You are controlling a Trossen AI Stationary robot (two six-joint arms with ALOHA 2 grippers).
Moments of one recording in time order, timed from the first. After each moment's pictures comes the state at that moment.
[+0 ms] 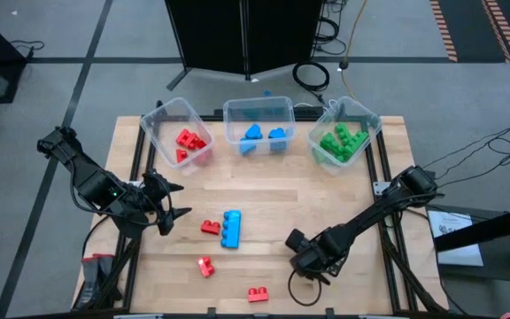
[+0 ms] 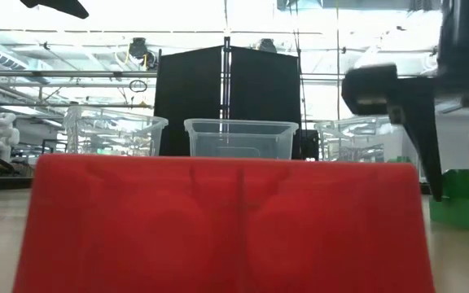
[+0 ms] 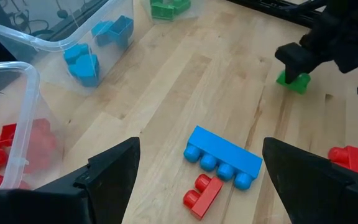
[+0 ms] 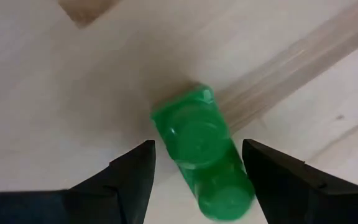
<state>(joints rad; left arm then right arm) -0.71 0.99 1.07 -1.06 -0.74 -0.96 0.56 1.84 1.16 -0.72 0.02 -0.39</state>
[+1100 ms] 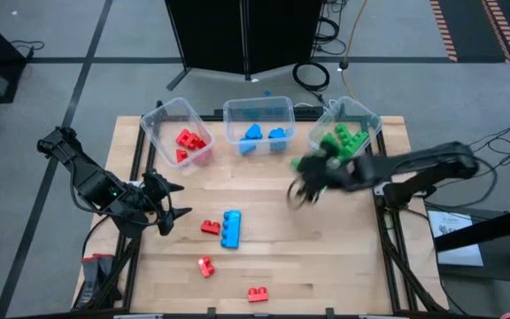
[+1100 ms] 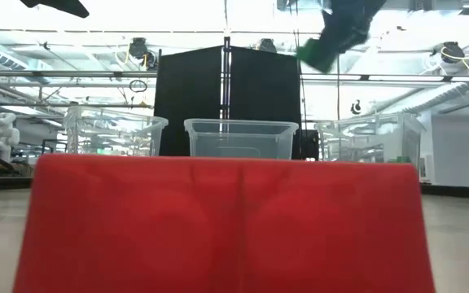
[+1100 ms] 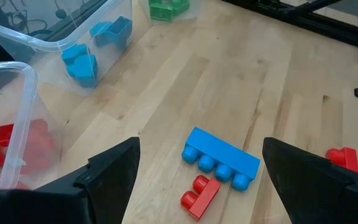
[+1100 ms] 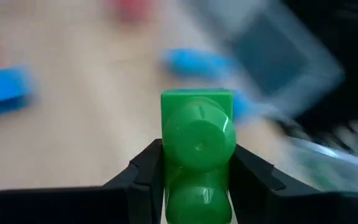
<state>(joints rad) -0.71 1.00 1.07 -1.06 -0.74 -0.96 0.15 1.34 1.18 -0.78 0.61 0.37</state>
